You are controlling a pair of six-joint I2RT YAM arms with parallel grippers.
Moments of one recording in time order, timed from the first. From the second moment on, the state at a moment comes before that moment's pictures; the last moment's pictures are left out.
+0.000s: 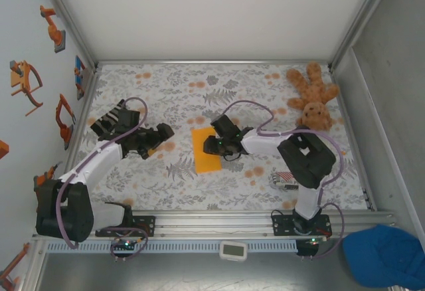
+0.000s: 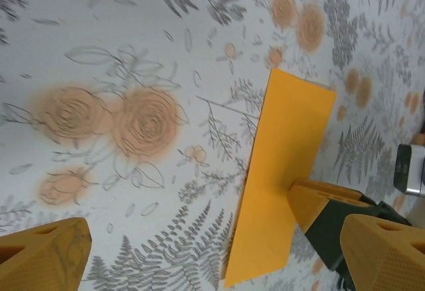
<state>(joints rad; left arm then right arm) -0.26 1.26 0.71 -0.46 0.41 -0.76 0.78 1.82 0.99 -0.16 -0.19 0.77</state>
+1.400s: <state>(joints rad) -0.67 1.49 0.62 -0.13 0.42 -1.12 0.76 1.76 0.89 -0.10 -0.09 1.11</state>
